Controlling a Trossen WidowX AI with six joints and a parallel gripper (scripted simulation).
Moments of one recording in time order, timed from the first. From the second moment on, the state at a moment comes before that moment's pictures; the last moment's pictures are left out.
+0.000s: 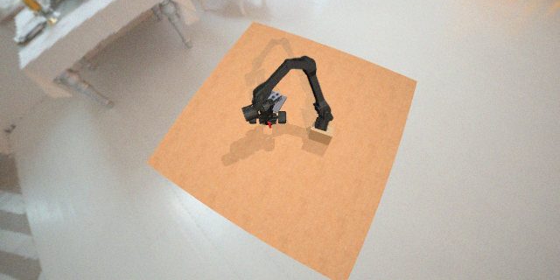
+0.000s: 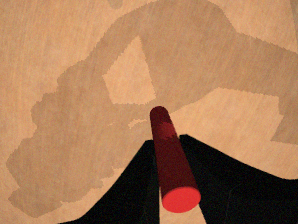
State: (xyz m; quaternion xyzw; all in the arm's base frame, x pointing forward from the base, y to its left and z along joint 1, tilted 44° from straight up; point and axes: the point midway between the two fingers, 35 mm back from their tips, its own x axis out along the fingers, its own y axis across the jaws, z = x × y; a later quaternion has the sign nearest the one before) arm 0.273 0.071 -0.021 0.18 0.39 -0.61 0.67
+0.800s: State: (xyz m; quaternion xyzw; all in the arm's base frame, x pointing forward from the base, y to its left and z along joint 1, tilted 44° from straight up) arm 0.303 0.027 0.022 0.19 0.39 -0.61 0.67
